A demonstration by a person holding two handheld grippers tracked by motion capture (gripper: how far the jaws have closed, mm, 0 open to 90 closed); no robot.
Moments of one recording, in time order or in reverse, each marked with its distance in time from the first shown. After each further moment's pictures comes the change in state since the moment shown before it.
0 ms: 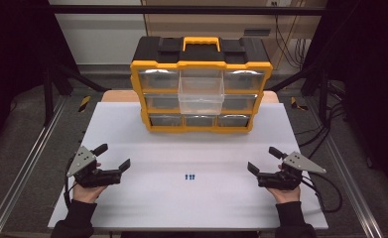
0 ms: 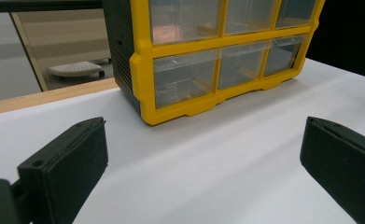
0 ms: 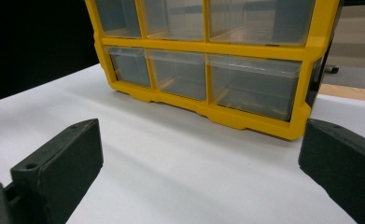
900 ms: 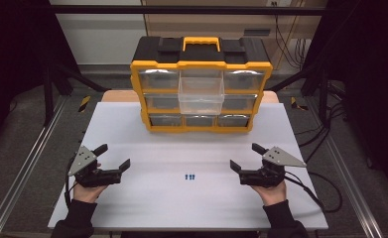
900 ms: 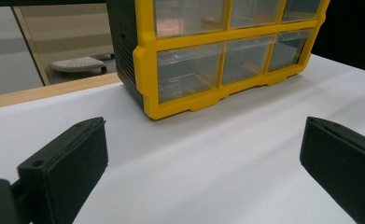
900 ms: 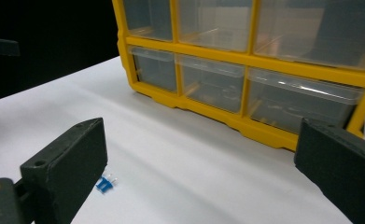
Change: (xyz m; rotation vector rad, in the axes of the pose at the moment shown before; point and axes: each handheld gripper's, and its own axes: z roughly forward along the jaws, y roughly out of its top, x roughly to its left) left arm 0.002 -0.003 0.002 0.017 0.009 -0.005; right arm 0.044 0.026 0.026 0.064 0.027 -0.066
